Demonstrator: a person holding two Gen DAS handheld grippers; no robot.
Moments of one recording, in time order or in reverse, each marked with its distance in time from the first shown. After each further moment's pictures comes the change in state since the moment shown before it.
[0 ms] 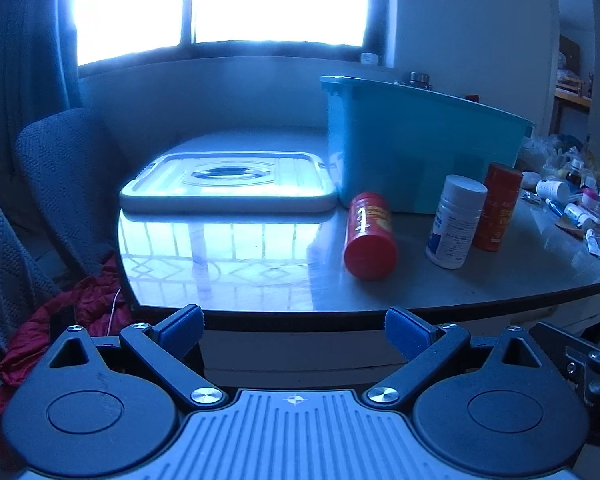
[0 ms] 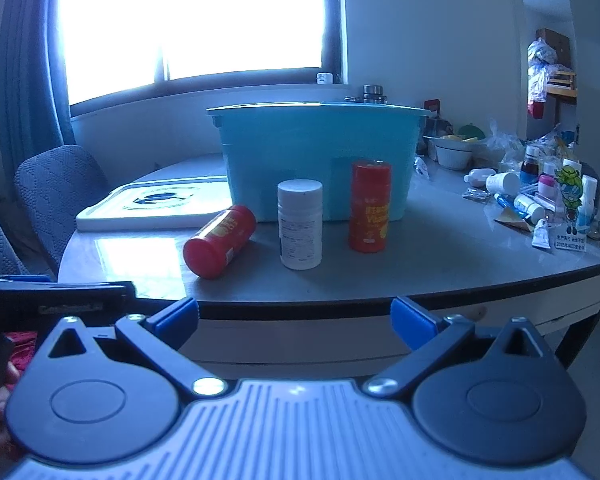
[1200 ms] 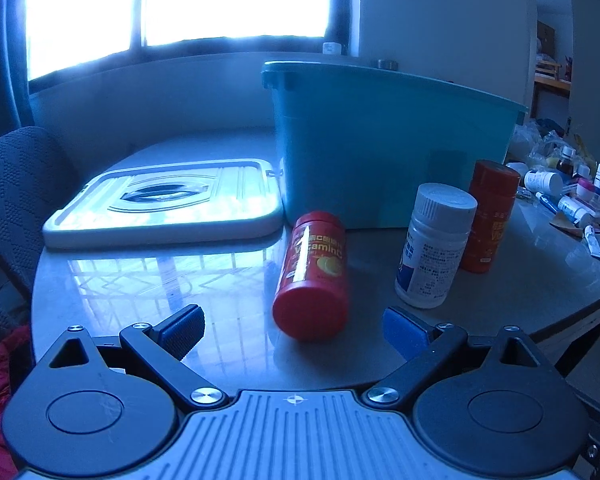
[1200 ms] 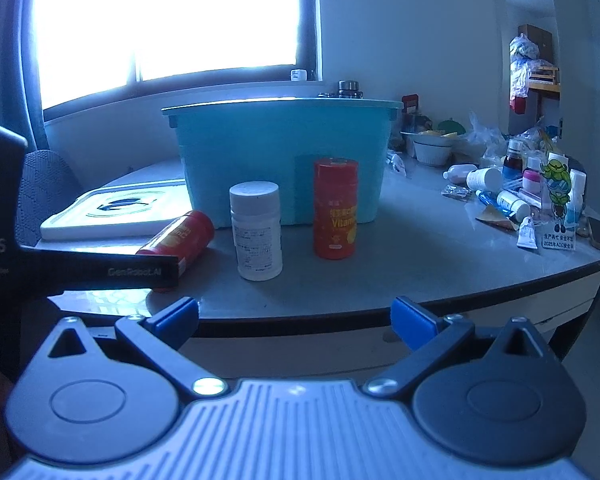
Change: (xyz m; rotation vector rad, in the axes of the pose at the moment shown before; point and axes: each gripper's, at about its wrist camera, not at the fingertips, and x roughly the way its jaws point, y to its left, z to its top) left arm 0.083 -0.050 0.032 0.054 0.010 -0.064; right arm 0.031 -0.027 0.003 0.027 0.004 -0.064
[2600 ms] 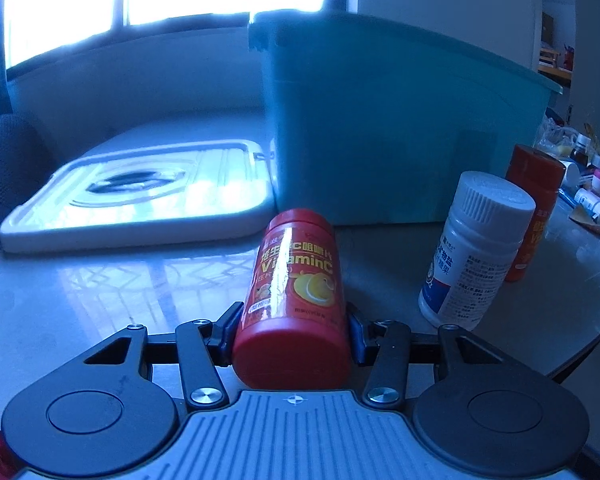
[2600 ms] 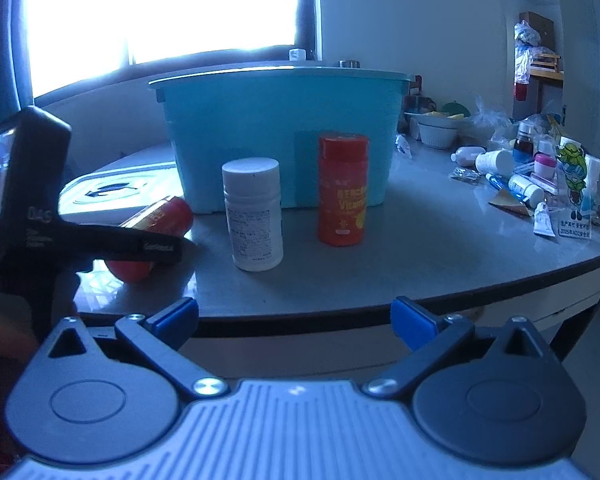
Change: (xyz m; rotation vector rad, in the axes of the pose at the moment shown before) left arm 0.062 0.005 0.015 0.008 0.040 -0.019; right arm 0.035 0.006 -0.002 0.005 0.036 -0.003
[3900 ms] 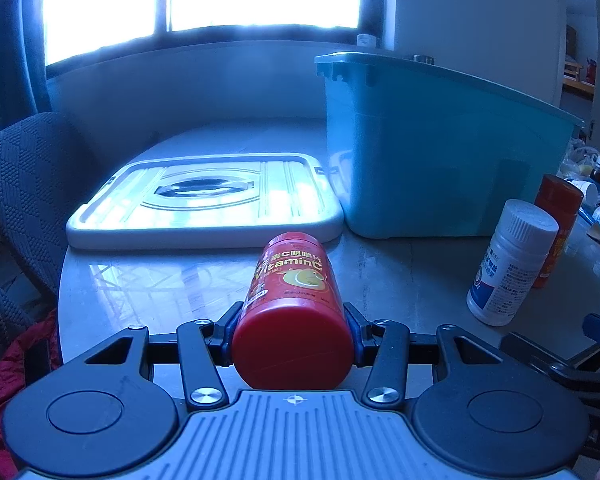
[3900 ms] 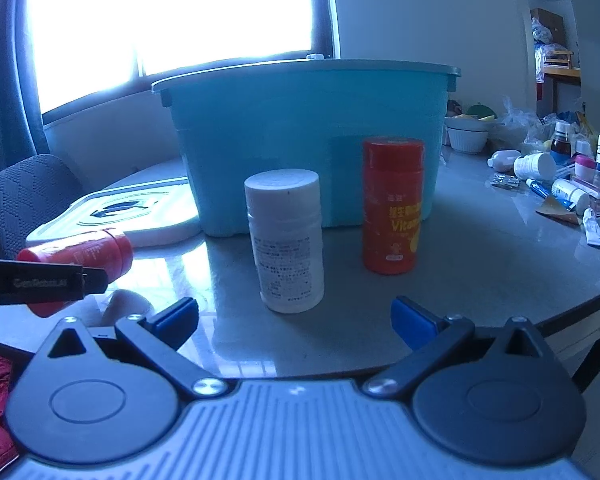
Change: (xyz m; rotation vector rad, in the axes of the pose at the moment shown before) left arm -0.043 0.042 -0.002 -0.039 -0.013 0.072; right arm 0.055 0.017 0.014 0.029 -0.033 0.064
